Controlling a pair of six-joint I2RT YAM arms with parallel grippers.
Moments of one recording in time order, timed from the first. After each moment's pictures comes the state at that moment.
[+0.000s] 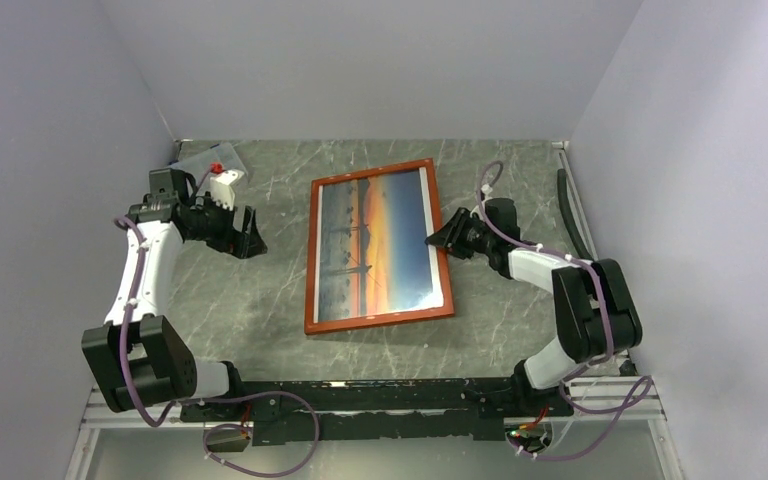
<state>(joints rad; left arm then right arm) 0.21 1.33 1.15 -0.89 0.68 0.48 0.21 1.54 0.70 0.22 -0.48 0.72</state>
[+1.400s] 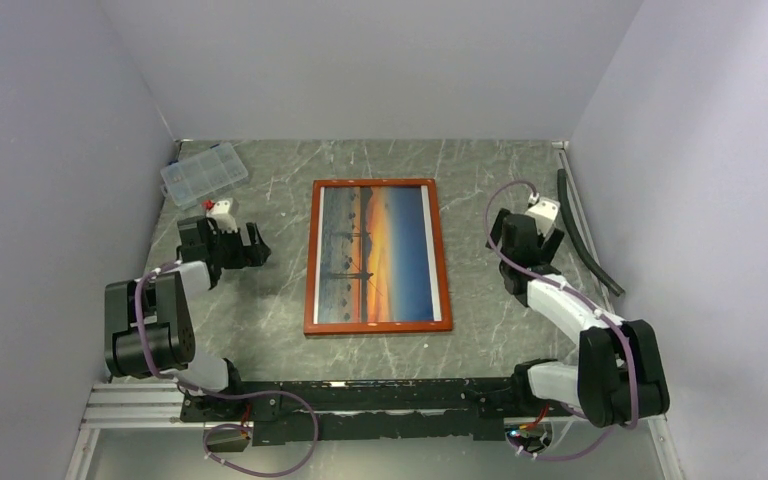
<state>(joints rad) 0.21 1.49 0.61 0.16 0.44 0.00 0.18 1.23 0.58 0.10 0.57 0.35</state>
